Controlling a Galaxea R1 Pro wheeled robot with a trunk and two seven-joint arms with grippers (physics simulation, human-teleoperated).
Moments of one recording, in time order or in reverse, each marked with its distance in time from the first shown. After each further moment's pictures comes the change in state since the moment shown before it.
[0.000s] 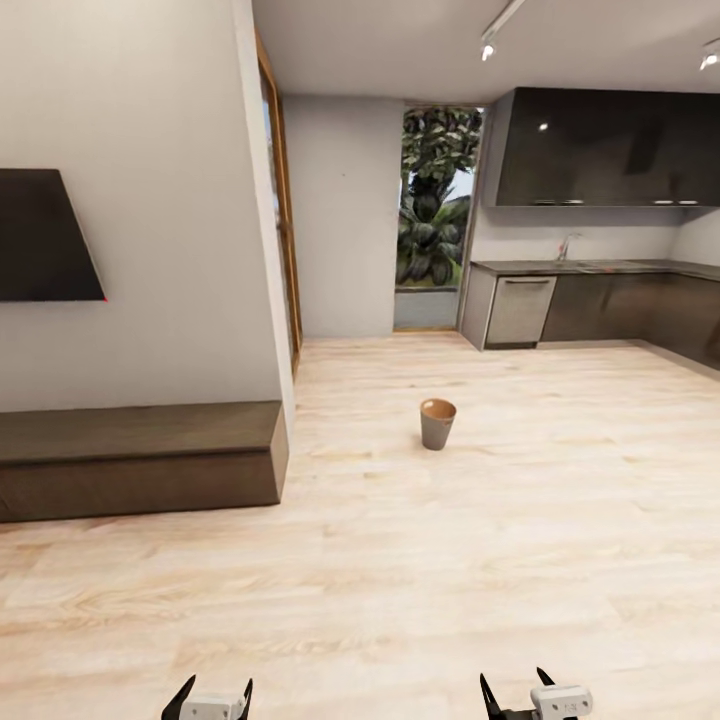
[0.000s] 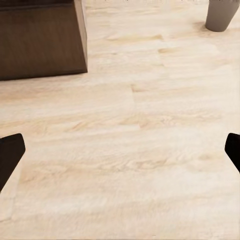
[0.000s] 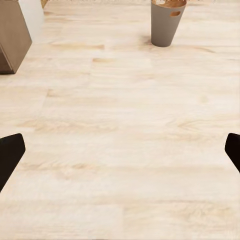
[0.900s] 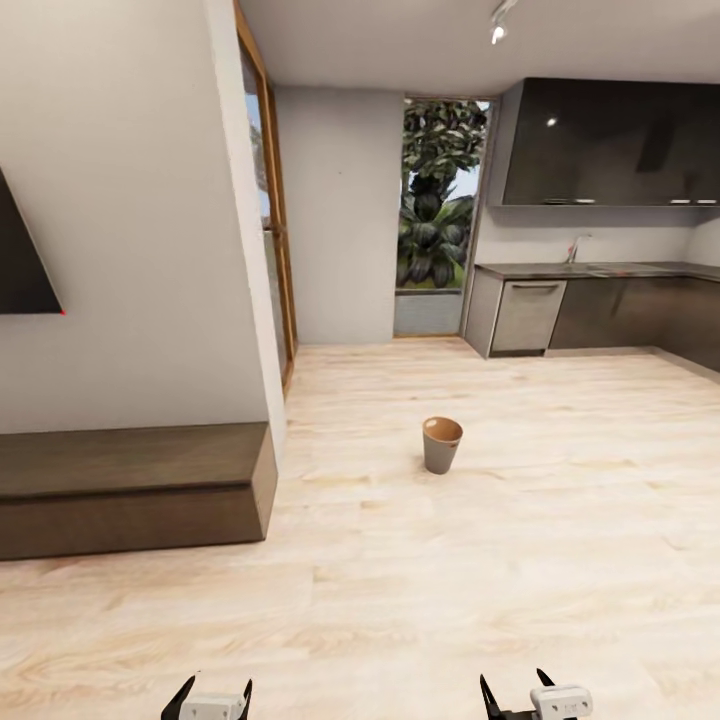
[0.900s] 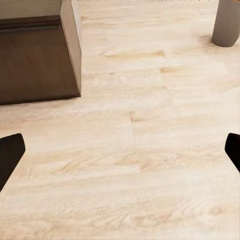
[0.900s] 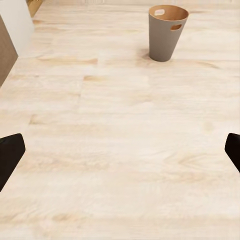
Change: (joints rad) left arm 0.001 0.001 0.000 -0.001 0.001 -0.001 0.000; right arm 0.000 0.000 0.001 0.003 0.000 0.000 0.000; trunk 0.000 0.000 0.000
